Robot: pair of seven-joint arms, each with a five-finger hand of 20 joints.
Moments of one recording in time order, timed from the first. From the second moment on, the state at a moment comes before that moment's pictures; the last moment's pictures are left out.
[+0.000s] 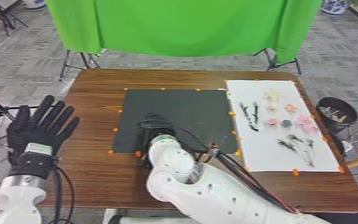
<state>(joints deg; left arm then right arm) 129.5 -46.2 -97.2 -126.6 -3.6 14.0 28.8 -62.2 -81.6 26.8 -90.0 -117.2 7.2 54.0</state>
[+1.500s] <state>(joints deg) 134.2 -47.5 -100.5 -127.7 -2.5 16.9 31.5 -65.8 -72.5 26.5 -101.6 -133.8 10.8 43.3</state>
